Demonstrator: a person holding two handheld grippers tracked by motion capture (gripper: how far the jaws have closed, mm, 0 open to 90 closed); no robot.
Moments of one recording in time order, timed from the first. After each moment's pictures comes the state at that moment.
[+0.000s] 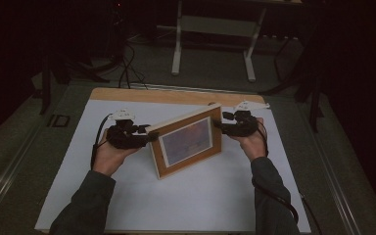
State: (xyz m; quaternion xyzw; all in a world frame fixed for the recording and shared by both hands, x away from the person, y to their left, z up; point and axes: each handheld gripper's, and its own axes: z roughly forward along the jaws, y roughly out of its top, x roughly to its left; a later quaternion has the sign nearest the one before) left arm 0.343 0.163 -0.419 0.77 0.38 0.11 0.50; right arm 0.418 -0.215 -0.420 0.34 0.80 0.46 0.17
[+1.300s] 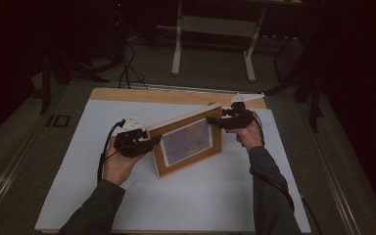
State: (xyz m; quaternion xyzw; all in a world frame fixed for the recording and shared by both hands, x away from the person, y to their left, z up) left arm 0.328 0.137 -0.427 0.77 0.40 0.18 0.46; right arm 0.452 -0.210 -0.423 0.31 0.81 0.49 0.08
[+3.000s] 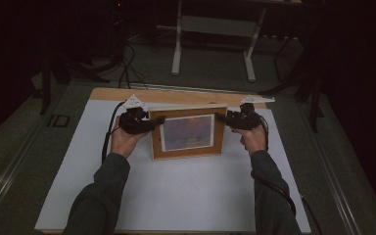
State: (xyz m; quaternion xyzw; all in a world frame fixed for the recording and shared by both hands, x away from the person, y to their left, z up) left arm 0.405 0.148 -0.437 0.75 0.38 0.15 0.52; right arm 0.443 -0.230 -0.425 0.39 0.77 0.50 0.10
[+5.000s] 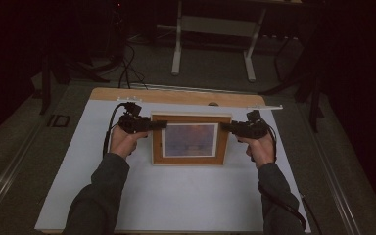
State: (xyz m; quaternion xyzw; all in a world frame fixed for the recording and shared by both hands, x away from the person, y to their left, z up) left arm 0.411 0.155 -0.439 0.74 0.42 -0.02 0.53; right arm 0.410 -0.243 -0.421 0.44 0.76 0.48 0.05
